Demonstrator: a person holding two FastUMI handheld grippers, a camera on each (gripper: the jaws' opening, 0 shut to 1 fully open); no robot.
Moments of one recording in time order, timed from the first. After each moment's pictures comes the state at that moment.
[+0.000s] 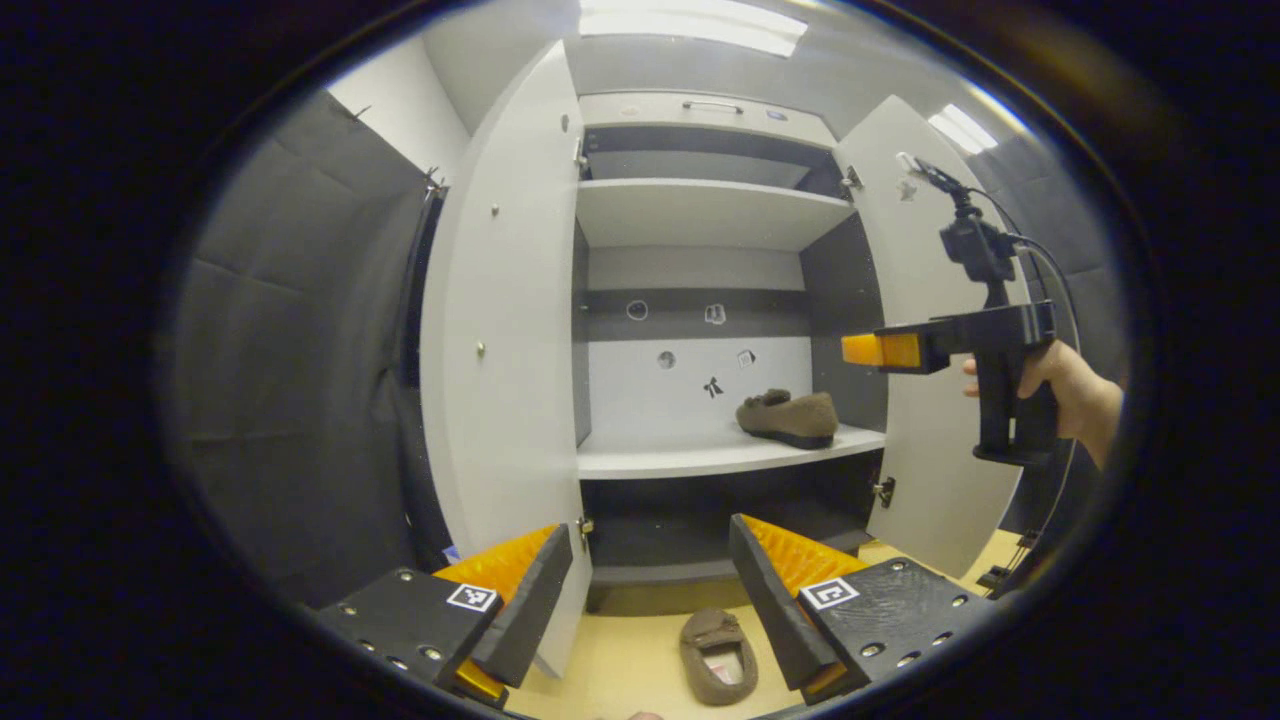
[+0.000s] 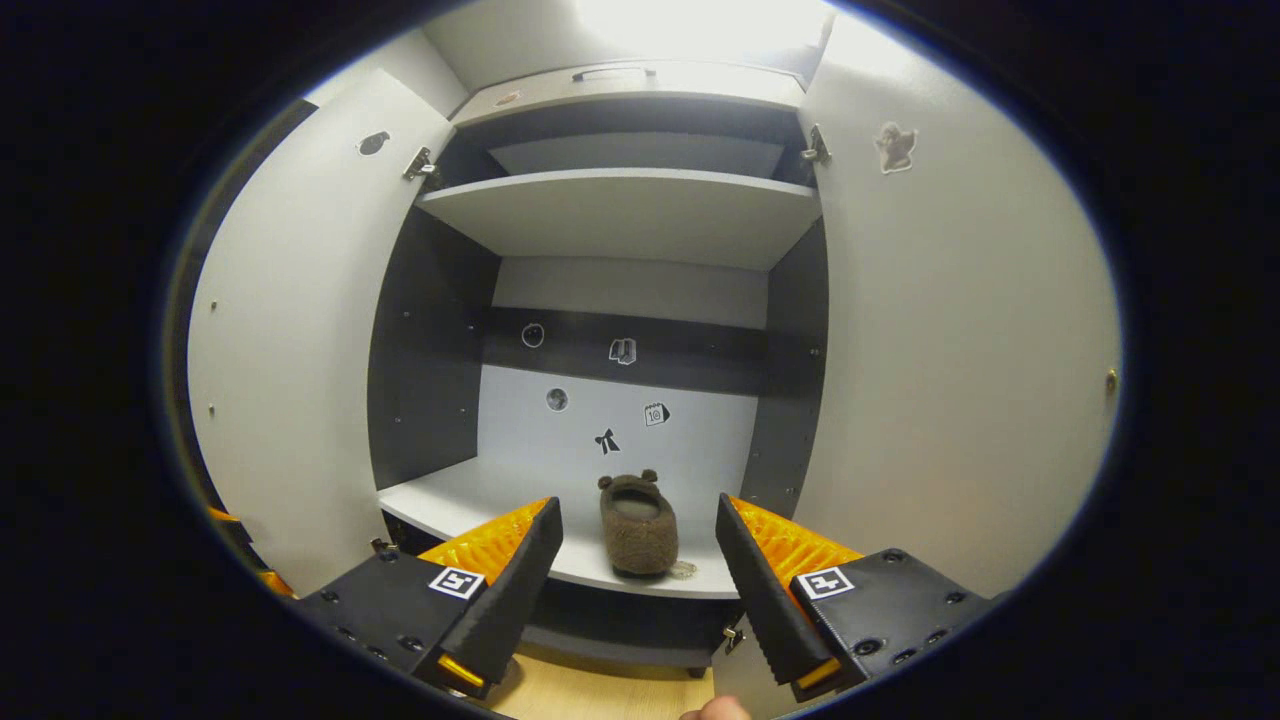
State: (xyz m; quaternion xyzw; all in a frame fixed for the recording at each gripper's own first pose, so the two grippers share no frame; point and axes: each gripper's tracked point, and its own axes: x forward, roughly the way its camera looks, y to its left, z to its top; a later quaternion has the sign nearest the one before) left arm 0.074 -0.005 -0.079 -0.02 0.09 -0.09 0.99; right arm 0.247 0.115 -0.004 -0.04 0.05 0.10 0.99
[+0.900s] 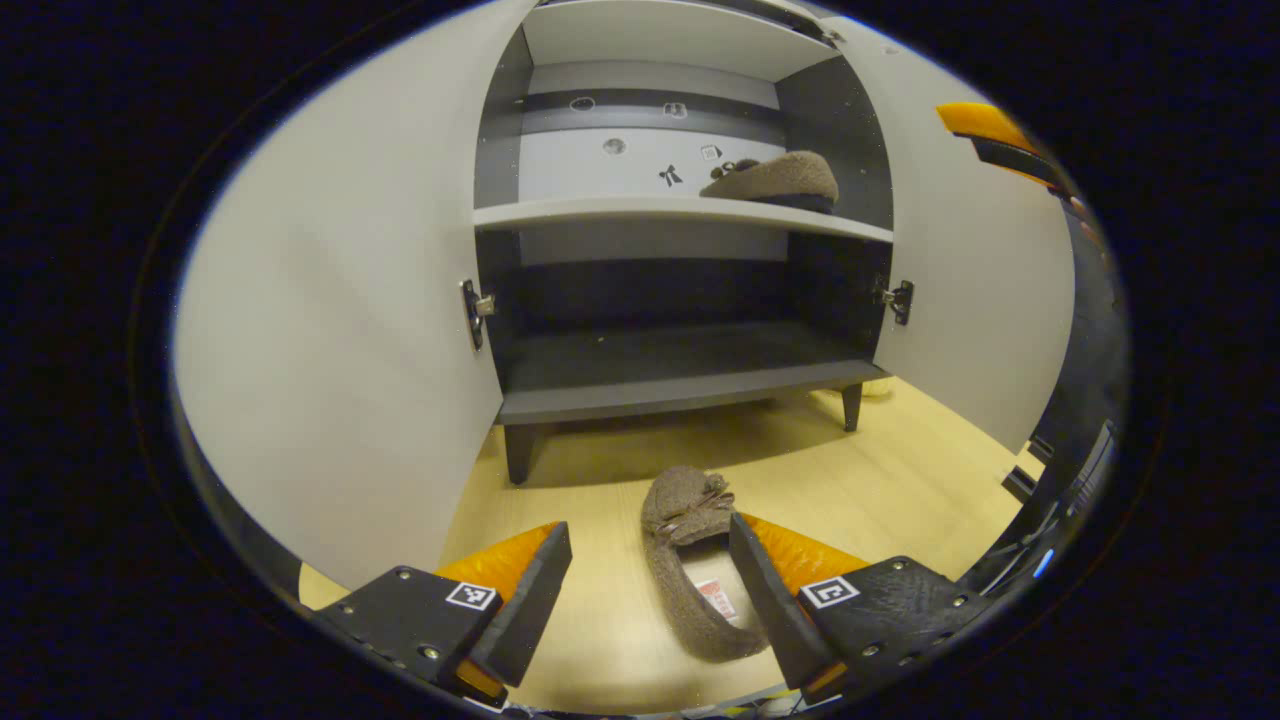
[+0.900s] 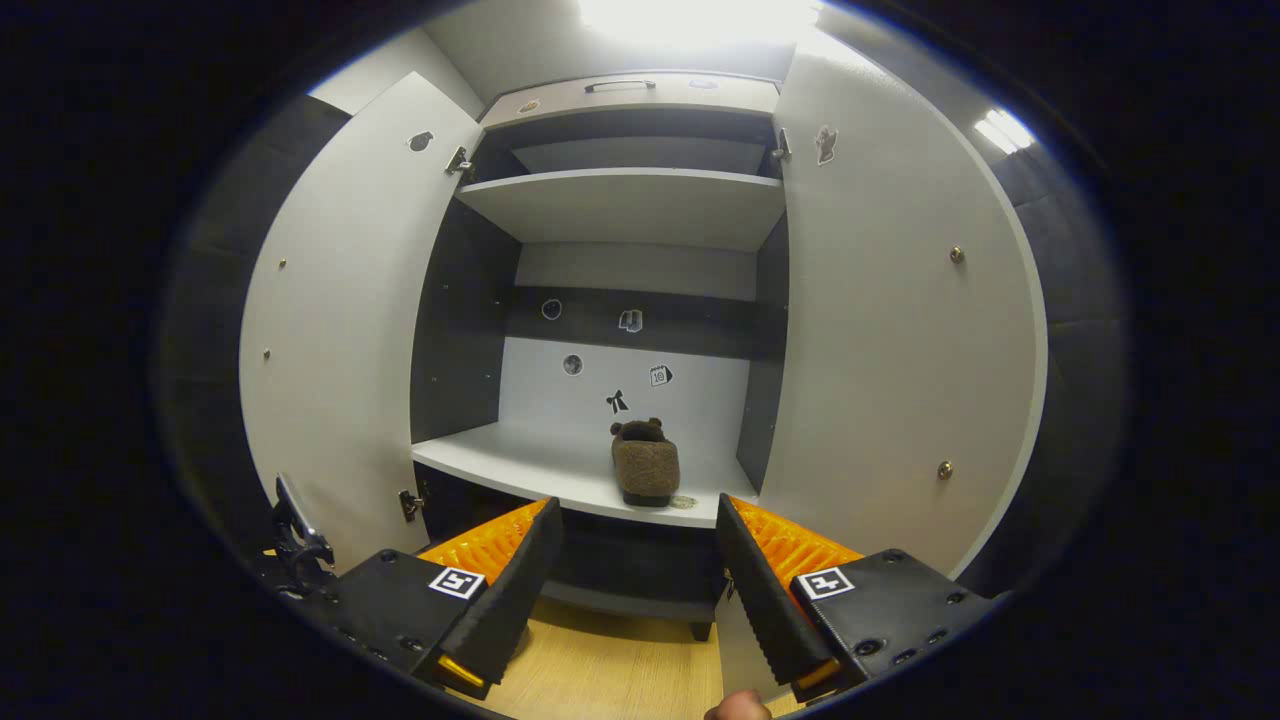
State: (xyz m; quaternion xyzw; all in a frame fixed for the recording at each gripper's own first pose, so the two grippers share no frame) left arm 0.107 -0.050 -0.307 0.00 0.31 -0.16 0.94; right arm 0.175 0.096 -0.054 -0.04 0.07 0.10 0.99
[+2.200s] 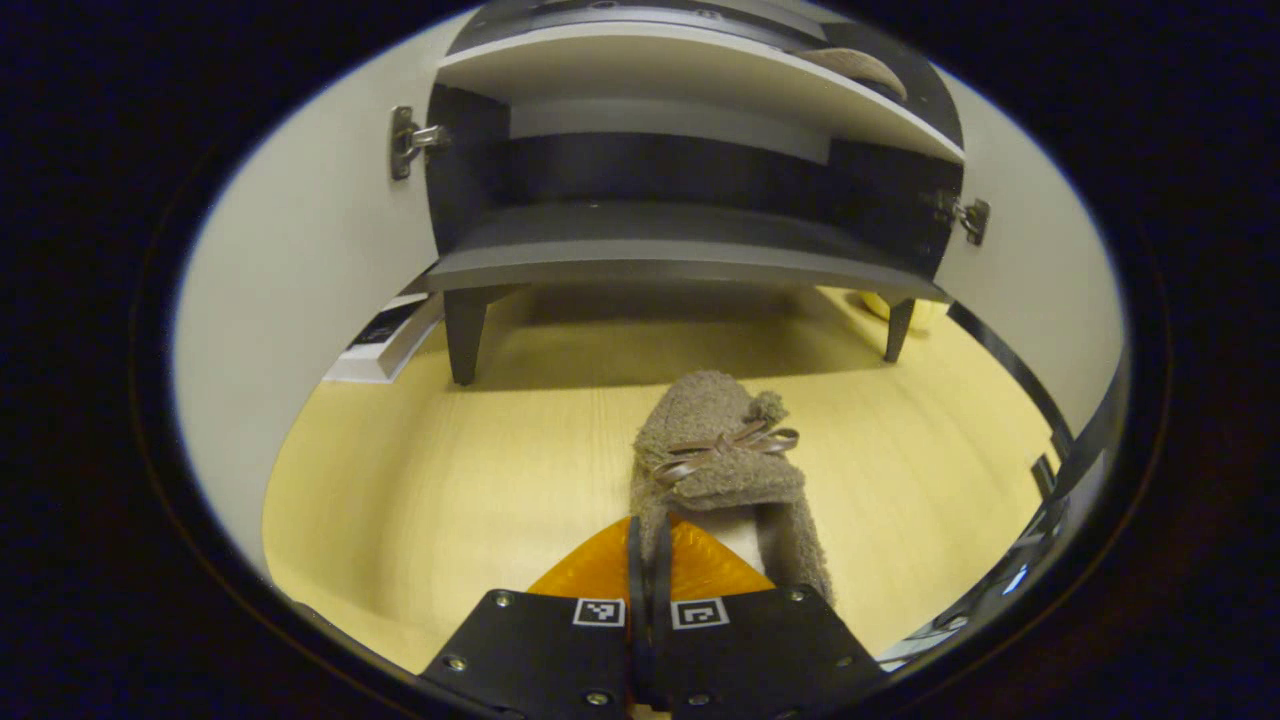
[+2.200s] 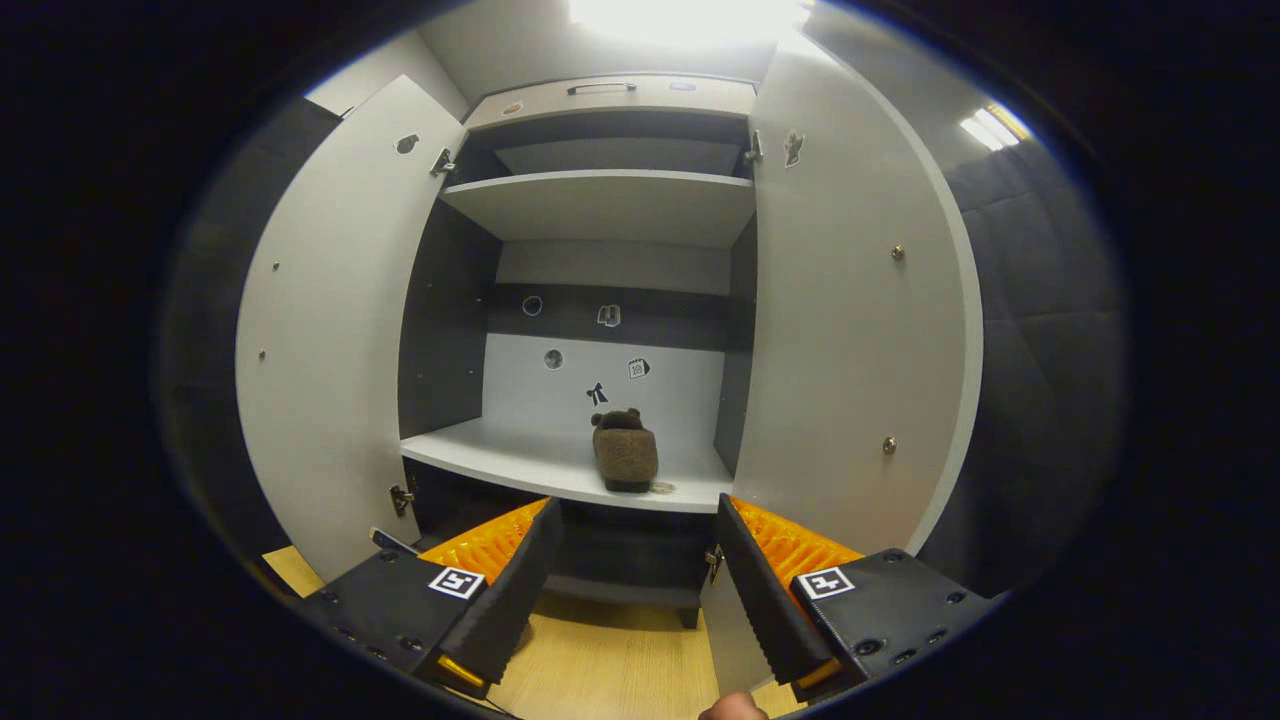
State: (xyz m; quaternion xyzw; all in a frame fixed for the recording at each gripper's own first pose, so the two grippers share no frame) left arm 0.113 -0.078 -0.394 -0.04 0.43 -0.14 0.89; right arm 0.147 0.084 -0.052 -0.03 0.08 0.08 0.99
